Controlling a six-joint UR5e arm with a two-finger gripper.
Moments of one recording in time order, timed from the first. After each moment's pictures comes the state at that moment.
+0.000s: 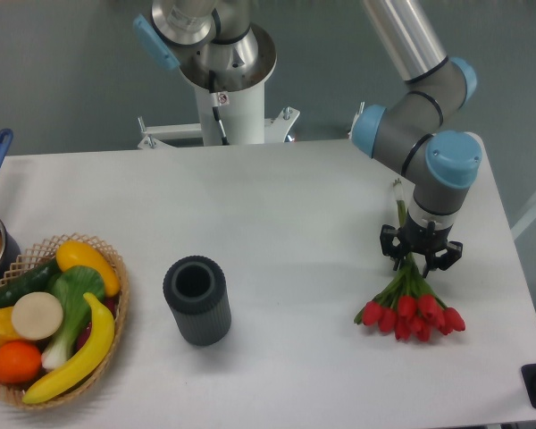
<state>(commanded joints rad) 2.81 -2.11 -1.70 -0.77 1.46 1.12</state>
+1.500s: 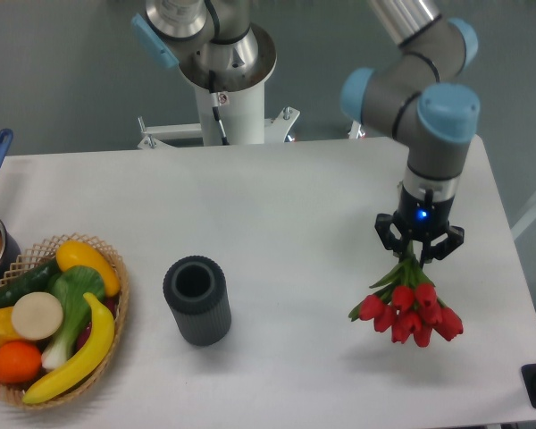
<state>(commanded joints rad) 2.77 -1.82 -1.69 -0.80 1.13 0.97</state>
